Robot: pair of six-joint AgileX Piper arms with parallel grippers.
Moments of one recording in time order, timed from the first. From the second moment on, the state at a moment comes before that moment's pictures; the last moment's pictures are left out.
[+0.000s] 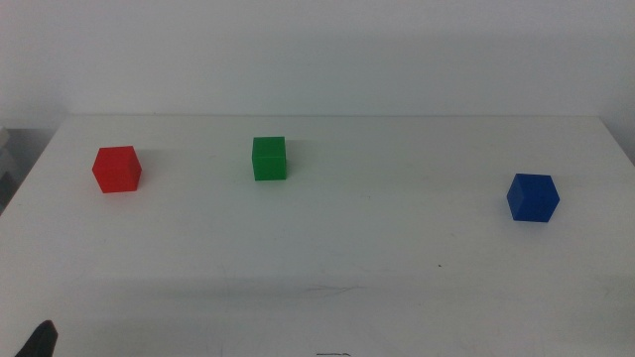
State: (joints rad) left arm -0.02 -0.01 0.03 0.02 0.26 -0.03; right arm -0.05 -0.01 0.03 -0.09 0.14 0.03
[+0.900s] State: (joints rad) left arm 0.01 0.44 -0.37 -0.01 0.27 -0.06; right arm -0.05 -0.01 0.03 -0.09 0.14 0.03
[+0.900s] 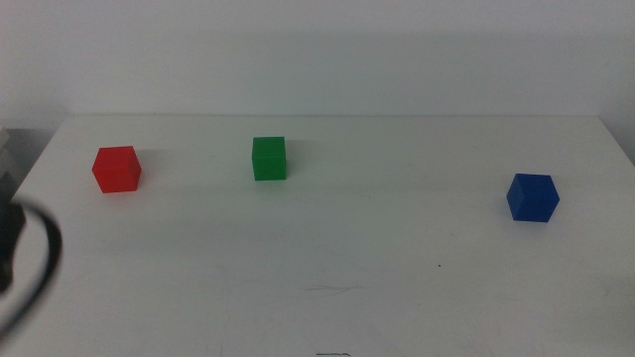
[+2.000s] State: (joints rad) left arm 0.07 1.71 -1.63 -0.03 1.04 -0.03; right arm -0.05 -0.01 0.03 -0.09 0.14 0.03
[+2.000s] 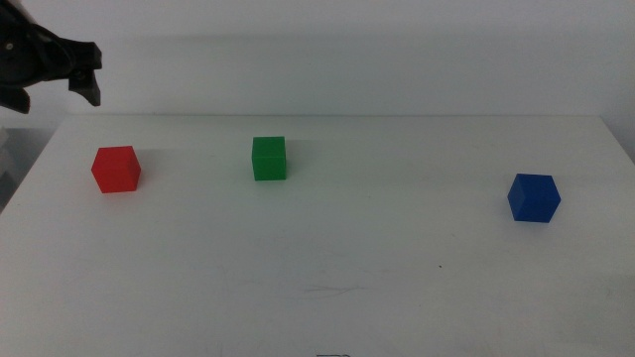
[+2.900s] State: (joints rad) left arm 0.13 2.27 -2.00 -0.15 1.07 0.12; right arm -0.05 -0.01 0.03 -0.09 0.14 0.03
